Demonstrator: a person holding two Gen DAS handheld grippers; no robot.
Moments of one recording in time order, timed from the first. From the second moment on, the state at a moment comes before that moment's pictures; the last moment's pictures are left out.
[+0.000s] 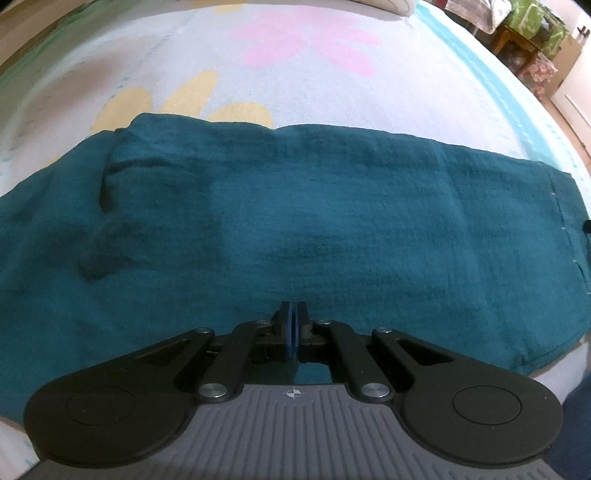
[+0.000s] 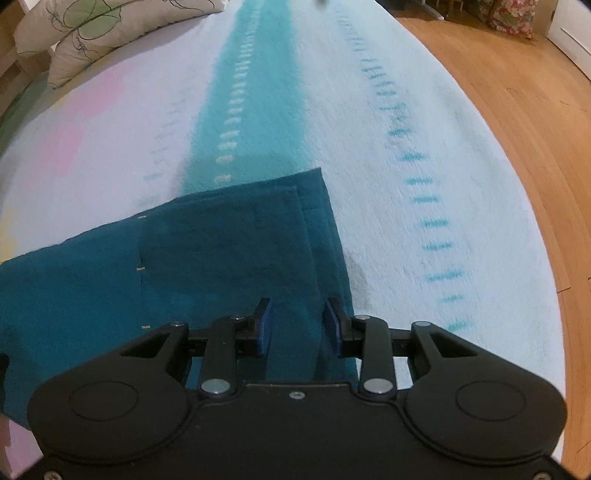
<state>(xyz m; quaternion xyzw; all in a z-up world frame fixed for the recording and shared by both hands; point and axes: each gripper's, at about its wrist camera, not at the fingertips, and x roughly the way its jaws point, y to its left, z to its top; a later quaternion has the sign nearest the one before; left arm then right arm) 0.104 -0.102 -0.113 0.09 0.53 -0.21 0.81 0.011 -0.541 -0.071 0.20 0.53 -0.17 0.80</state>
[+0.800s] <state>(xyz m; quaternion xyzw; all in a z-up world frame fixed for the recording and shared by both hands) 0.102 -0.130 -0.094 0.07 0.53 -0.24 0.81 0.007 -0.544 -0.056 0.21 0.48 -0.19 0.83</state>
